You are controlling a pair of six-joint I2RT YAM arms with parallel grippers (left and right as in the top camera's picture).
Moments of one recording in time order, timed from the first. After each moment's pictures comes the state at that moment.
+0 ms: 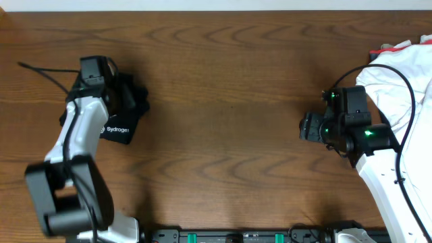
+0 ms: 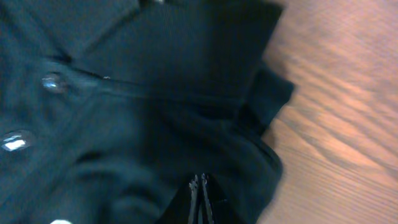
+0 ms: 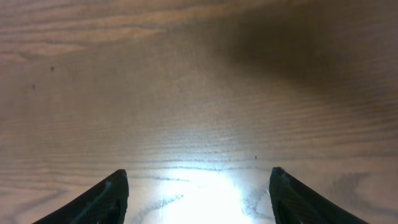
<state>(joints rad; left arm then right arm) 0.17 1.73 1.12 -0.56 0.00 -0.25 0.13 1.22 0.92 -0.81 -0.05 0.33</state>
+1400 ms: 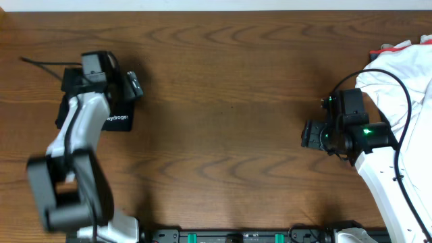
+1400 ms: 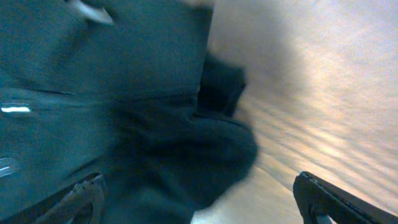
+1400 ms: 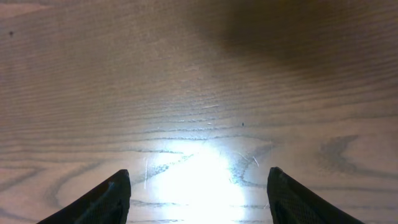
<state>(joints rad) 0.16 1.71 1.15 -0.45 0.00 -0.25 0.13 1.24 0.92 -0.91 -0.03 0.33</state>
